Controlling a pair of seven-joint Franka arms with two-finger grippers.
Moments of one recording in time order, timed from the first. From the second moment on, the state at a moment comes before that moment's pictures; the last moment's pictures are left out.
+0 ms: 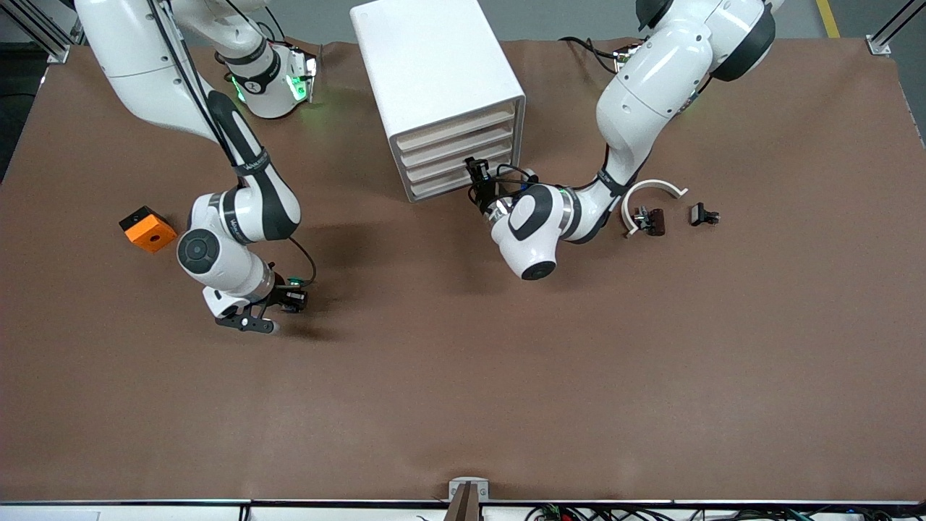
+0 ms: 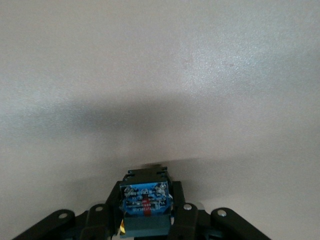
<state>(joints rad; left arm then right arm) -0.43 0.87 -0.30 -1.61 -0.80 1.66 -2.20 0.21 0.52 -0.01 -1.99 0.09 2.50 0.30</state>
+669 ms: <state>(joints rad) -0.41 0.87 -0.23 -1.54 -0.80 1.64 -2.20 0.20 0.39 -0.02 -1.89 0.09 2.18 0.35</state>
